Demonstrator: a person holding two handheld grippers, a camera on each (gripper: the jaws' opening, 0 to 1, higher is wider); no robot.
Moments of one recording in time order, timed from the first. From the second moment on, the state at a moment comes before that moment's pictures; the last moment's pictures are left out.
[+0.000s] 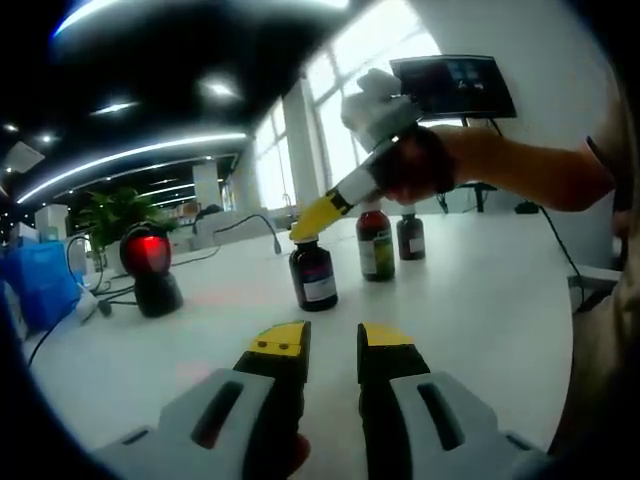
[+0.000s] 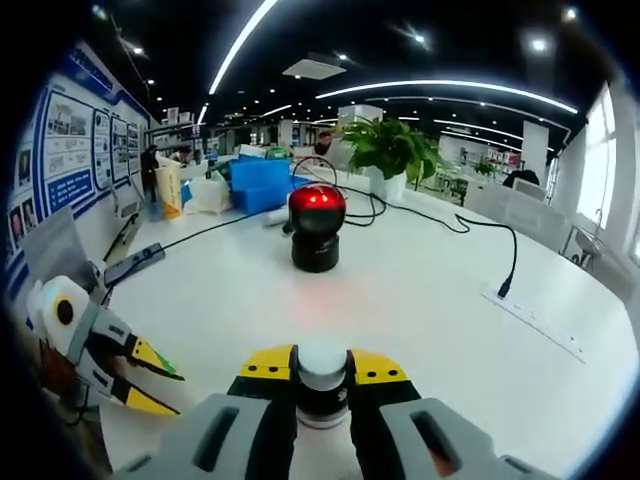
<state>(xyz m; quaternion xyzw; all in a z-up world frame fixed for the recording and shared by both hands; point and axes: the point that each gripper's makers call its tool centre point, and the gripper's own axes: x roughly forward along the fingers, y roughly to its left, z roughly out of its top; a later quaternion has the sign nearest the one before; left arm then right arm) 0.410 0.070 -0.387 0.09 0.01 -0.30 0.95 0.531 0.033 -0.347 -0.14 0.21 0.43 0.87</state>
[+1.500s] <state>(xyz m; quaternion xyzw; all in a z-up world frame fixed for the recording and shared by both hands) 0.410 0.071 -0.388 0.10 0.01 -0.29 0.95 0.477 -0.025 -0.328 -0.12 0.14 0.41 0.89</state>
